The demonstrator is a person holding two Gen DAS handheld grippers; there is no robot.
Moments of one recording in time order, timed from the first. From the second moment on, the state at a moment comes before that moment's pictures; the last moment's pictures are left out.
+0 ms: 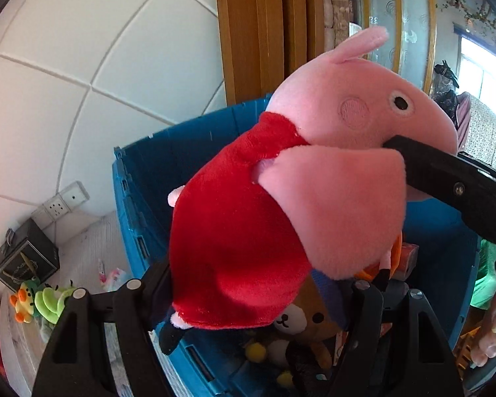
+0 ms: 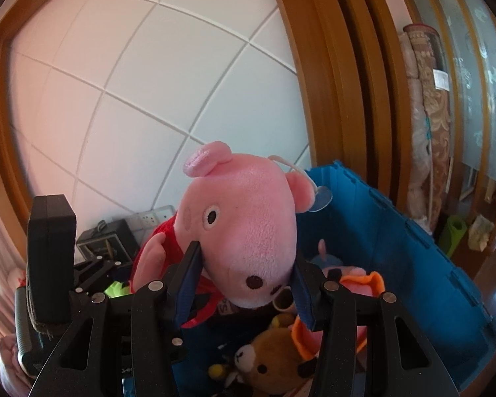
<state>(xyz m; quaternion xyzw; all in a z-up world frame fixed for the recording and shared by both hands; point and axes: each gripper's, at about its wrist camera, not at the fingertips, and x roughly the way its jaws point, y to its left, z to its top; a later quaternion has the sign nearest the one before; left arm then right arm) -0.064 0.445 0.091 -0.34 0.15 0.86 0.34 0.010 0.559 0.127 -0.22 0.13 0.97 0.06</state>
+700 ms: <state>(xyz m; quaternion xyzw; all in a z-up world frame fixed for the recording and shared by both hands) -0.086 0.385 0.089 -0.31 0.14 0.89 0.31 0.001 0.567 0.101 -0.26 0.14 0.95 0.14</state>
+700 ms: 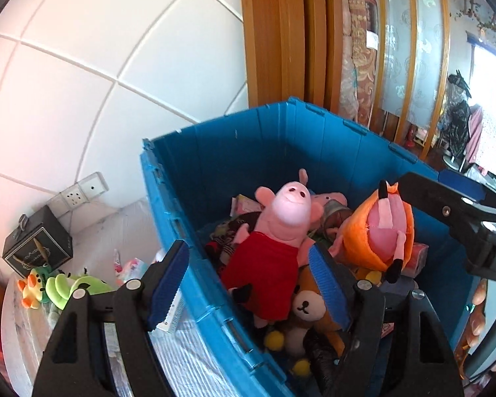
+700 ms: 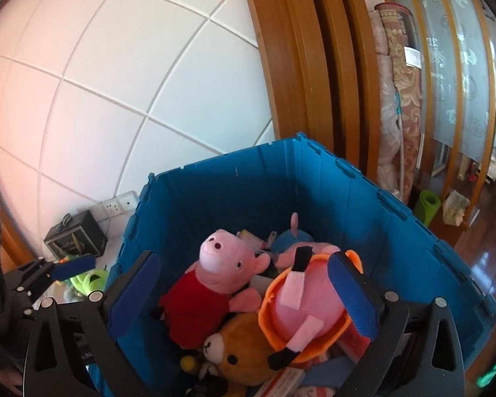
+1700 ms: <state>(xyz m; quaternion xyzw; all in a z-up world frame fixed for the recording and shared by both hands) -0.080 0.070 -0.005 -0.34 -0.01 0.93 0.12 -0.017 0.317 0.065 -0.24 0.05 0.97 -0.05</state>
